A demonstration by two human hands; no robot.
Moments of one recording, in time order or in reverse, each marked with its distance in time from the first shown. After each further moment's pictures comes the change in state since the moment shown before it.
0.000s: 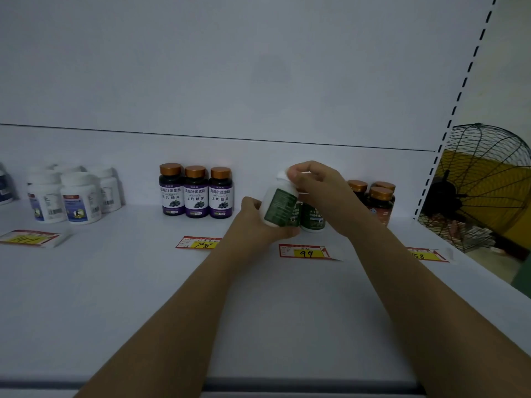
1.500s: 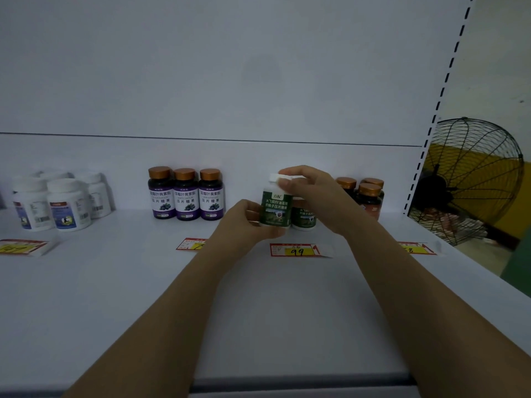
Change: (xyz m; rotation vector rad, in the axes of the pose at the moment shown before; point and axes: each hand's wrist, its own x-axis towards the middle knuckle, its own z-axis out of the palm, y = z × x) left_hand 0.002 -0.002 0.000 -0.042 -0.045 -0.017; right_hand -0.004 0.004 -0.012 0.024 -0.066 0.090
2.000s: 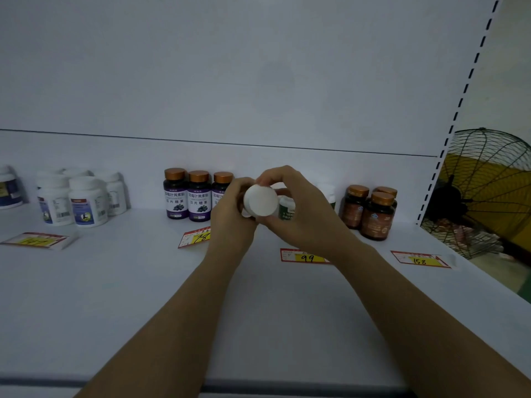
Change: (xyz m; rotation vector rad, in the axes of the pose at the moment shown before) left_hand 0.000 0.000 -0.012 0.083 0.453 0.358; right_hand -0.022 -0.005 0.040 -0.480 -0.029 -0.714
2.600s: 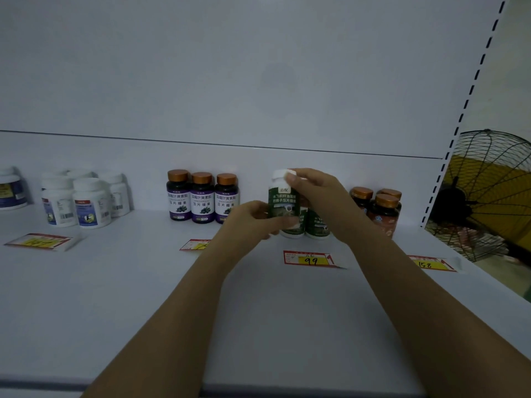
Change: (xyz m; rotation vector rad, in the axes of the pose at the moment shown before) left_hand 0.002 0.012 -0.005 -0.157 -0.433 -0.350; right_hand 0.018 0.026 -0.017 0.395 0.038 0.620
